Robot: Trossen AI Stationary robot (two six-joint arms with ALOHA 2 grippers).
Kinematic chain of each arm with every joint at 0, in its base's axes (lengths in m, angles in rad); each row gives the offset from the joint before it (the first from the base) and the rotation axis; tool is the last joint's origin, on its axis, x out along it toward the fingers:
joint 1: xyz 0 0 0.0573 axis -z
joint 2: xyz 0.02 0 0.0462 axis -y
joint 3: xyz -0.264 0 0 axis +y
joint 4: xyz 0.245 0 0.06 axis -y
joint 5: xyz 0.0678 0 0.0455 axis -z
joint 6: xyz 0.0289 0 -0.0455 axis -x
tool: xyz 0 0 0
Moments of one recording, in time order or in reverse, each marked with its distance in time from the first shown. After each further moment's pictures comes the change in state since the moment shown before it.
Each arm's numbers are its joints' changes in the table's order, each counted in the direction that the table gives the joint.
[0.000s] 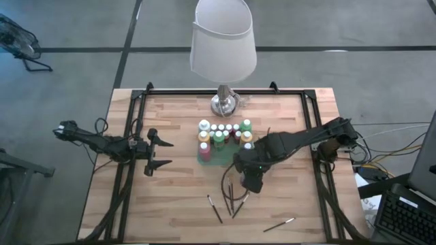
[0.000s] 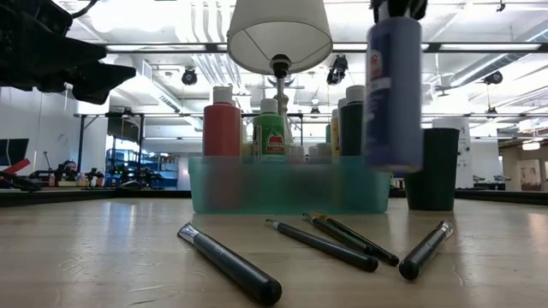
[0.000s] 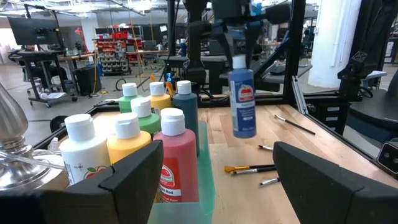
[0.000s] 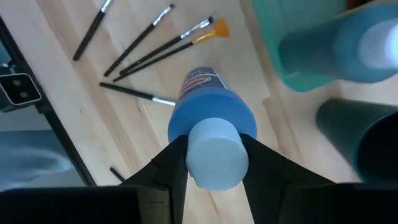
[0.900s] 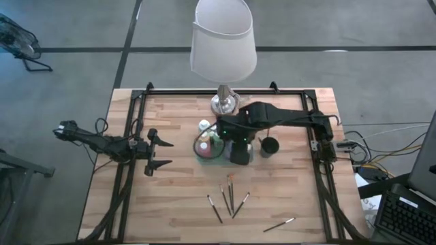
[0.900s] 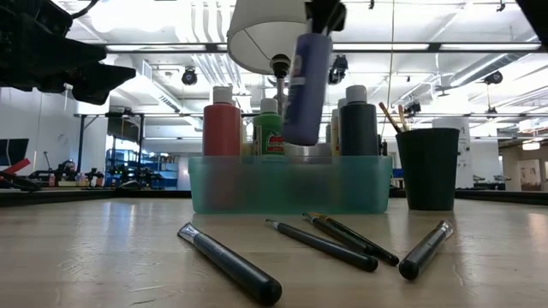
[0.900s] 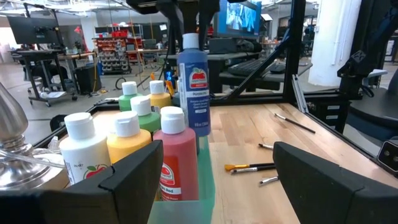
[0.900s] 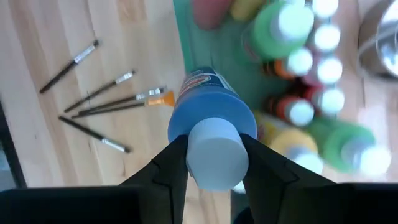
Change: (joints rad) left arm 0.000 0.000 0.000 -0.006 0.000 0.000; right arm 0.238 -0.221 -0.463 -0.197 0.025 0.486
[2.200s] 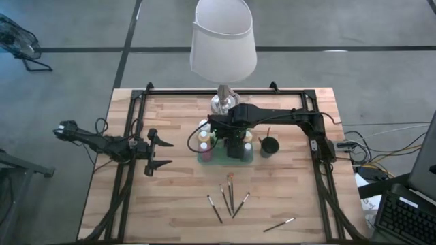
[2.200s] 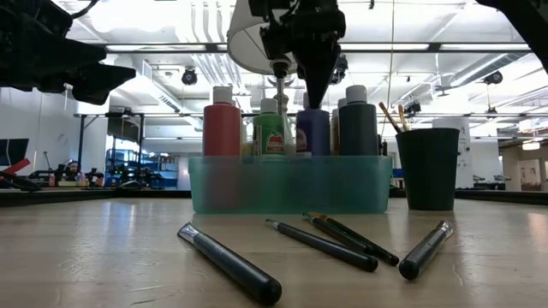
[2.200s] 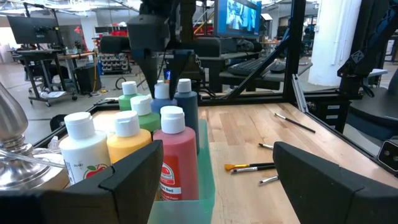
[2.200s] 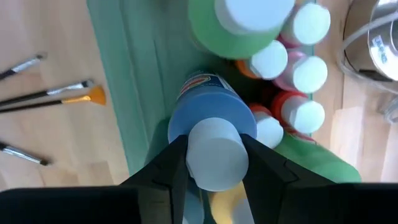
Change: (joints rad) left arm 0.000 0.000 0.000 -0.001 0.000 0.000; right arm 0.100 -0.074 0.192 0.123 0.083 0.140
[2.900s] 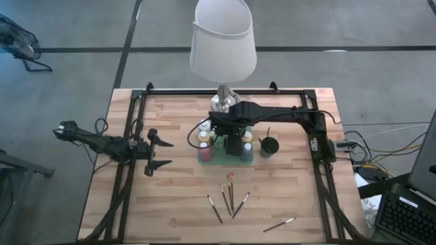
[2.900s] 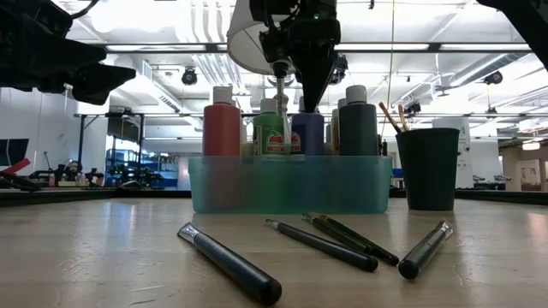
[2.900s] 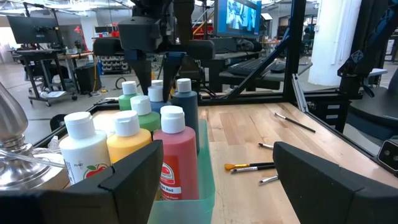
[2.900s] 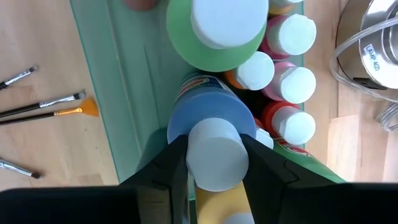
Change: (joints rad) left arm 0.000 0.000 0.000 -0.002 0.000 0.000; right arm 0.033 0.005 0.050 0.066 0.012 0.015
